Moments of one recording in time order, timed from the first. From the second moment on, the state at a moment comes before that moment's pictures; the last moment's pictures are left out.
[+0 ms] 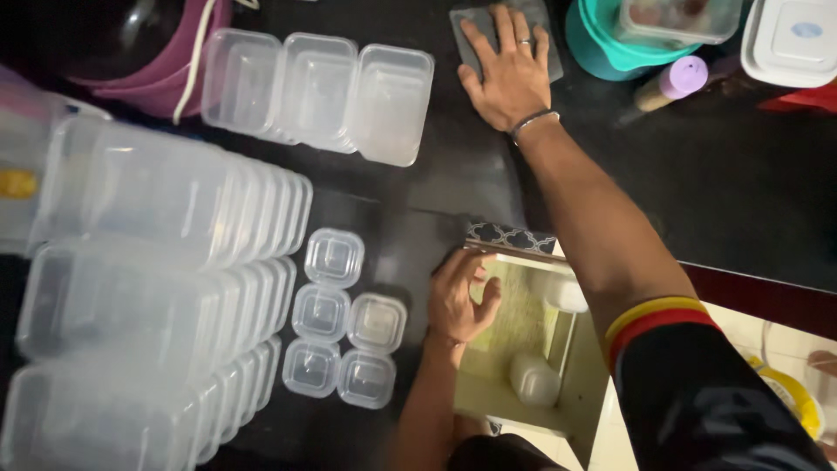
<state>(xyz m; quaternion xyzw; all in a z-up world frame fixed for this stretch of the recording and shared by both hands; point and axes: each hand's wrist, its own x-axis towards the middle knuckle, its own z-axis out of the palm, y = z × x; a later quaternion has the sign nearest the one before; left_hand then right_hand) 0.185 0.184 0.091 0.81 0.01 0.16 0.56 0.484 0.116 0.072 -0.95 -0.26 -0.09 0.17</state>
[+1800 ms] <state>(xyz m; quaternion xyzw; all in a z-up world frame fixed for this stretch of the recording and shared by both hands) -0.125 0.012 0.048 0.50 0.37 0.09 0.78 -0.014 -0.215 0.022 -0.66 0.06 0.38 0.65</state>
